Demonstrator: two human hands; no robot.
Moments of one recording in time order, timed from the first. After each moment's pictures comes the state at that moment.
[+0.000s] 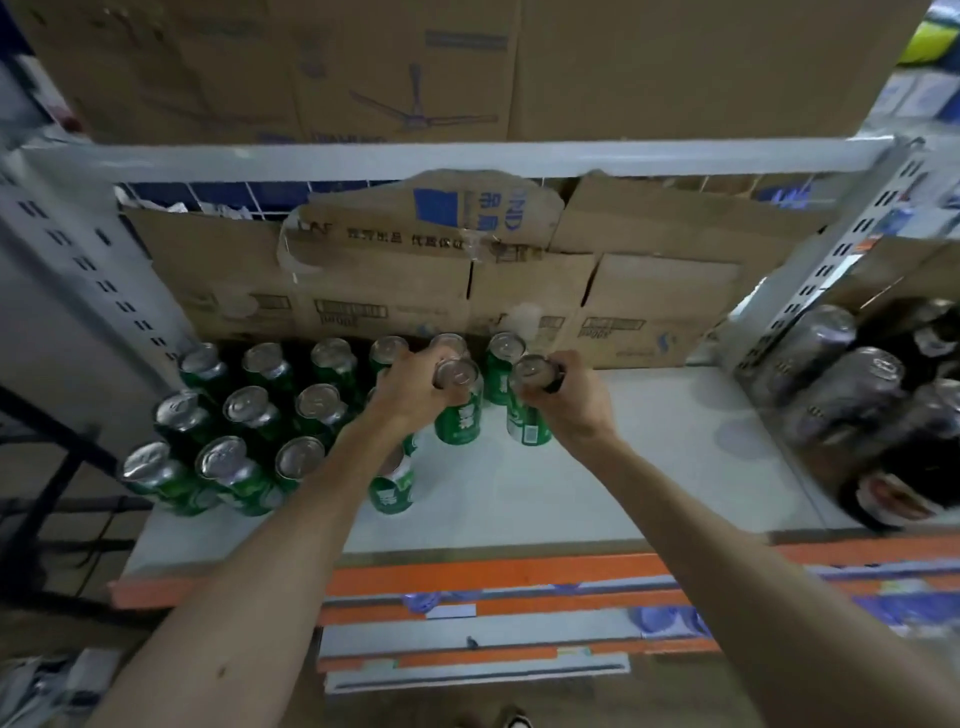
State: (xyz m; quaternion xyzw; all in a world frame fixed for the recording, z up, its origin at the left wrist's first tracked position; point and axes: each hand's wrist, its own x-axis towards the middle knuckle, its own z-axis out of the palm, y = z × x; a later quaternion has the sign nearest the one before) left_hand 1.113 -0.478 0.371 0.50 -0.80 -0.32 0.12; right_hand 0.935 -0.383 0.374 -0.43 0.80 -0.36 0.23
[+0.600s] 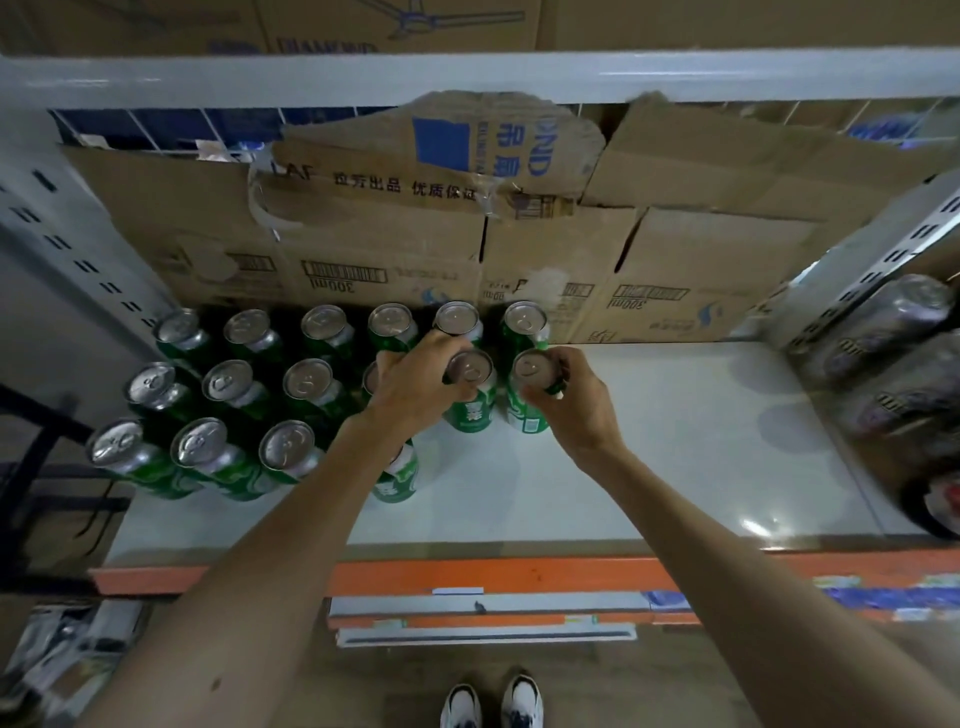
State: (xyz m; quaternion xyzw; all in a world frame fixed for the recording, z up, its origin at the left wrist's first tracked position) left_hand 1.105 -0.493 0.326 0.49 -0.83 -0.25 0.11; right_hand 0.932 -0.404 0.304 -0.43 0.76 -0.40 0.29
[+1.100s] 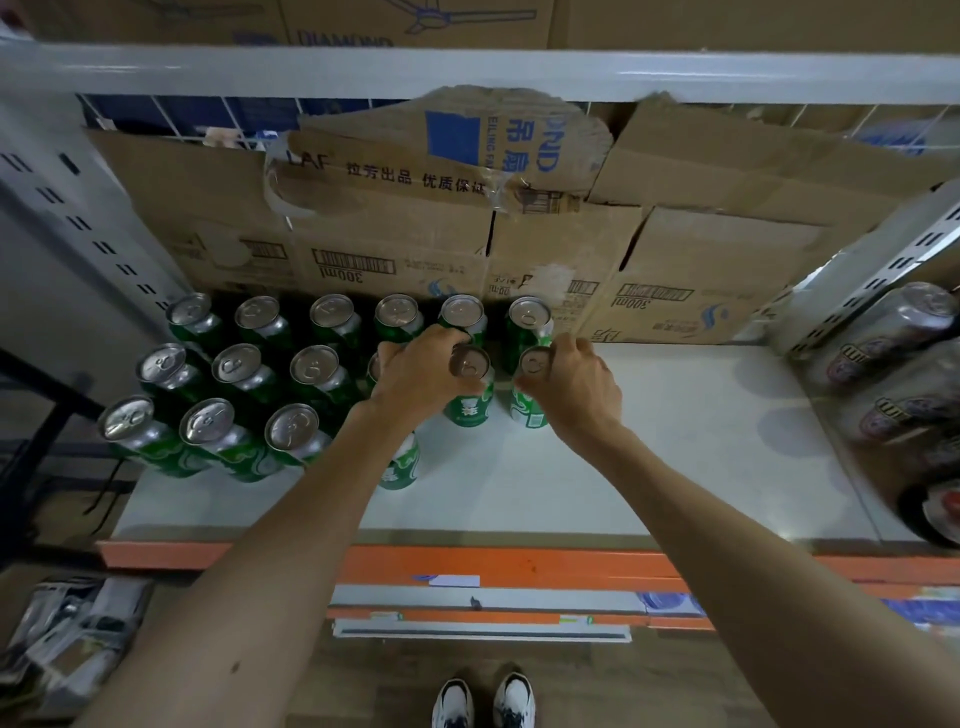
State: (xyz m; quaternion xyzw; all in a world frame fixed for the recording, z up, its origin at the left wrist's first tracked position) left_hand 1.103 -0.485 0.335 0.53 -0.81 -0.23 0.11; right_hand 0.934 -0.418 0.319 -0.51 0.83 -0.19 0.16
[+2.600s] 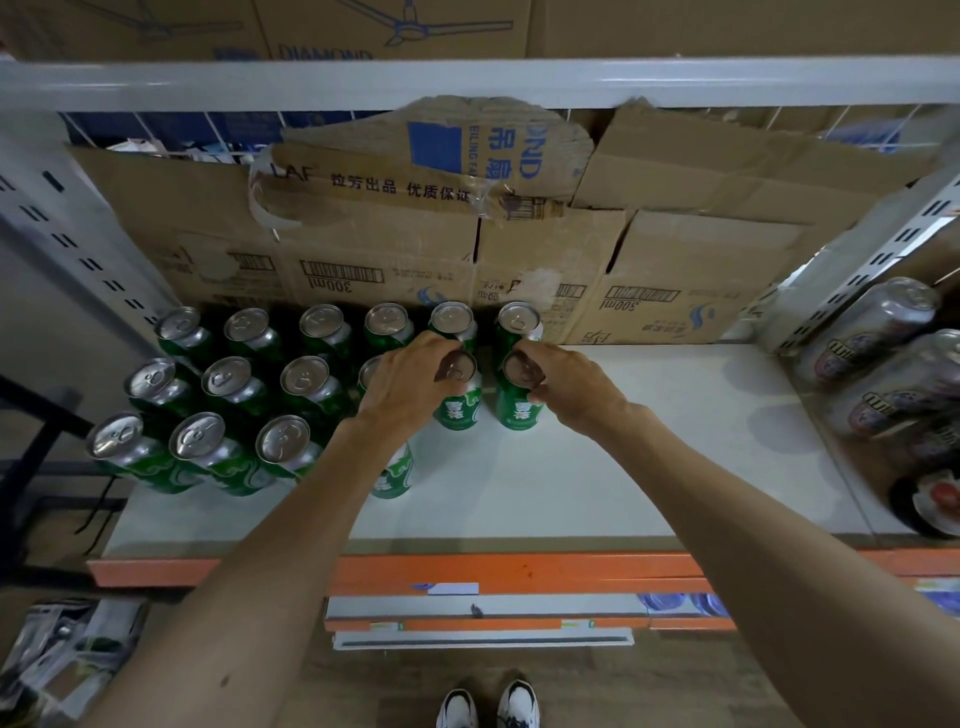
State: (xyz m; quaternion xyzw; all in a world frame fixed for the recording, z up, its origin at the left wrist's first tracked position) left_hand 1.108 -0.483 0.330 0.49 -0.84 -0.21 0.11; right_hand 0.907 -0.424 0.320 -0.66 0.71 -0.13 0.19
